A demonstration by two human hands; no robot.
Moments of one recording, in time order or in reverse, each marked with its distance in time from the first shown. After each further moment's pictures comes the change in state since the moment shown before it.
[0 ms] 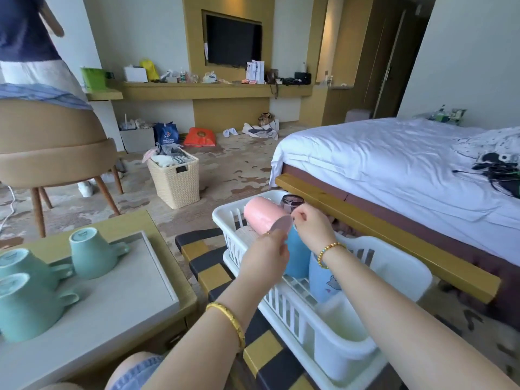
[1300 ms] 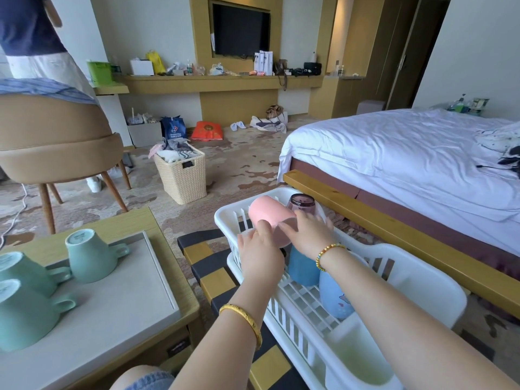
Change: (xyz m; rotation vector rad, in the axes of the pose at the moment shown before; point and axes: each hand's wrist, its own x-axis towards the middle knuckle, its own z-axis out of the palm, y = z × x) left_hand 0.033 -0.027 0.021 0.035 0.188 -0.232; right_hand 0.028 0.010 0.031 -0.525 -0.187 -0.080
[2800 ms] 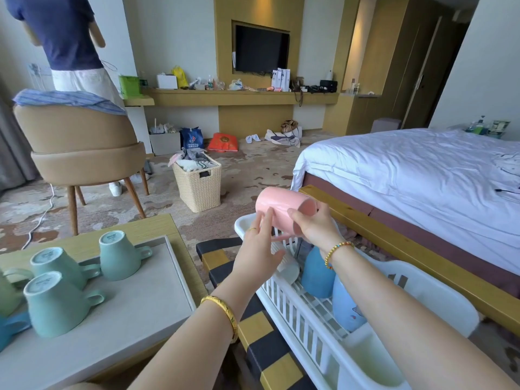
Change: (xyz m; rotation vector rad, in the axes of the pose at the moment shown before) left_hand 0.005 -0.020 -0.056 -0.100 -0.141 0.209; right_hand 0.000 -0.041 -0.036 0.972 0.076 0.201
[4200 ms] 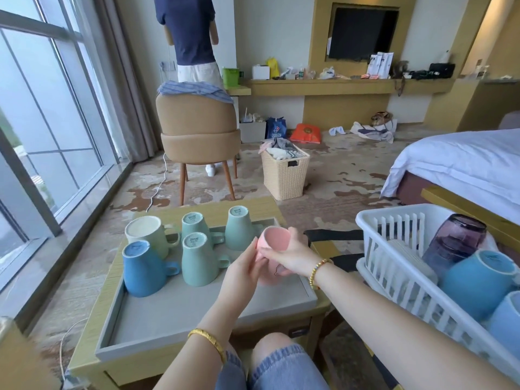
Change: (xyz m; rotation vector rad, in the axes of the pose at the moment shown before) left_hand -0.129 -0.195 -0.111 -0.186 0.277 -0.374; right_hand -0.087 -0.007 0.256 -0.260 -0.649 -0.024
